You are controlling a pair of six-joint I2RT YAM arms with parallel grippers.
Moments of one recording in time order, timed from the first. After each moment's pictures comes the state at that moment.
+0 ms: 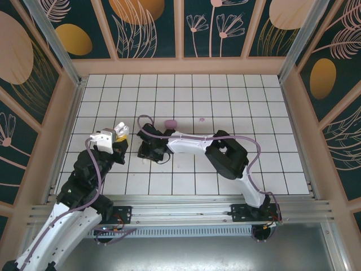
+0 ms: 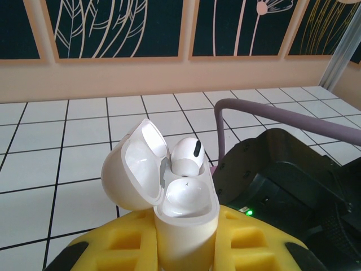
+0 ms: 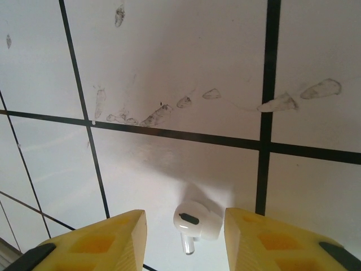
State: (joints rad) left arm -0.51 0.37 0.53 -0.36 -0.15 -0.17; right arm 1.07 2.19 1.62 -0.47 -0.15 1.15
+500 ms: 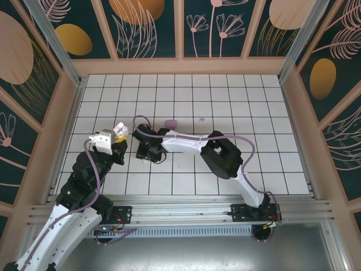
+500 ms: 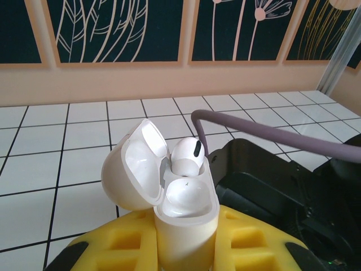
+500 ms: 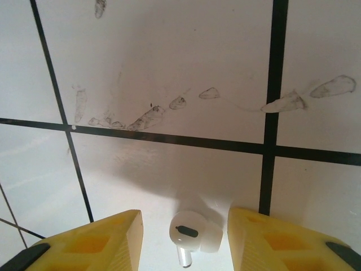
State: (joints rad) left arm -0.51 0.35 0.52 -0.36 -0.15 -0.17; right arm 1.08 2.27 1.76 -0.61 -0.12 1.15
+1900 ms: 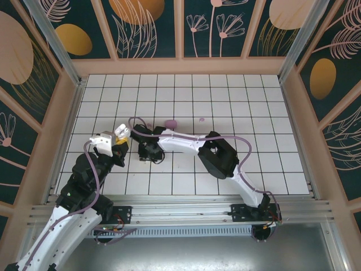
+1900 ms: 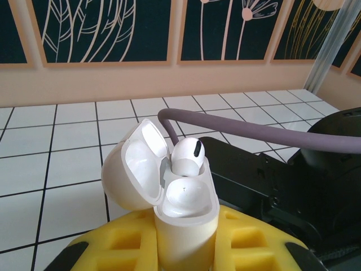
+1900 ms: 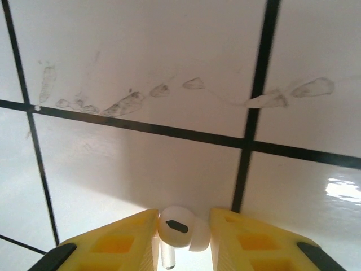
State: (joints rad) left arm -0.51 0.33 0.50 -0.35 -0.10 -0.17; right arm 1.08 2.31 1.85 -0.78 -0.08 1.01
